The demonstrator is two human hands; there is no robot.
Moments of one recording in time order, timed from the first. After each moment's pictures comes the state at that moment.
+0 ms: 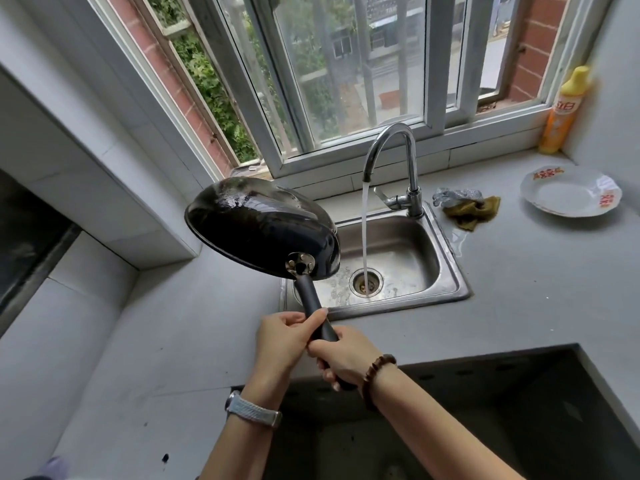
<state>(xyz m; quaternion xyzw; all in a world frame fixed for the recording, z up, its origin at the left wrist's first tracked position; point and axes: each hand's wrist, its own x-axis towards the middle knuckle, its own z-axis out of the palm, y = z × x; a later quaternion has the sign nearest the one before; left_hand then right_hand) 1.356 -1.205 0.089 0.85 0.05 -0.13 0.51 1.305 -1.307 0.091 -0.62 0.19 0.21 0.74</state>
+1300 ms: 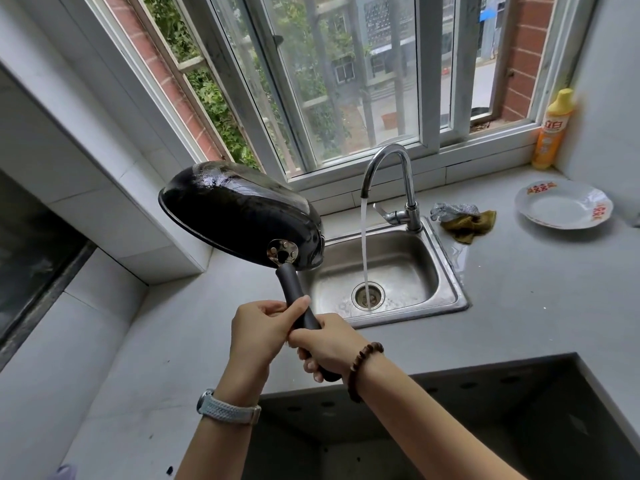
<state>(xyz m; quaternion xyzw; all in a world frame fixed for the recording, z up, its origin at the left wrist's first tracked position) 1.349 -1.200 0.150 0.85 0.03 -0.05 0.52 1.303 -1.305 0.144 -0.62 0.13 0.20 0.75</state>
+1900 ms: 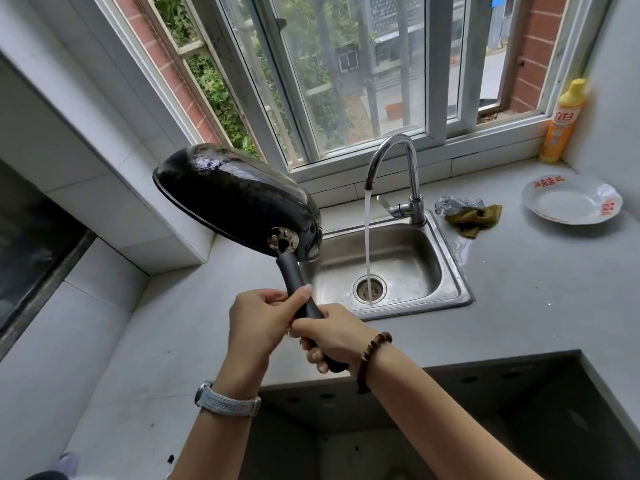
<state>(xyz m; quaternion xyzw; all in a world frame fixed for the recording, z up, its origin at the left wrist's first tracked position) 1.349 -1.201 0.159 0.87 0.00 -0.03 0.50 1.308 -1.309 0.145 -0.60 0.12 0.22 0.76</state>
